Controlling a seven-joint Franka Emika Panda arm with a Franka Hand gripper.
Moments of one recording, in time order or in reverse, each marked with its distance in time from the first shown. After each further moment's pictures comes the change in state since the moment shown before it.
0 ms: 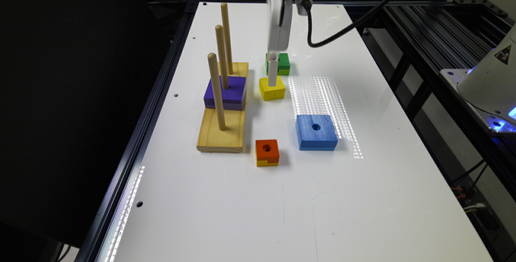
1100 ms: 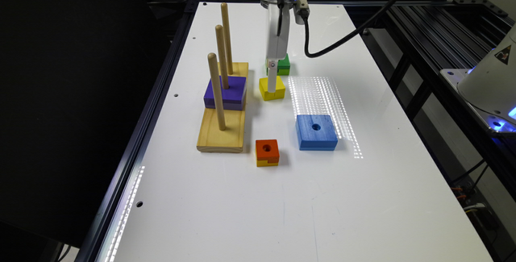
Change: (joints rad) arm 0.001 0.031 0.002 0.004 0.000 0.014 0.000
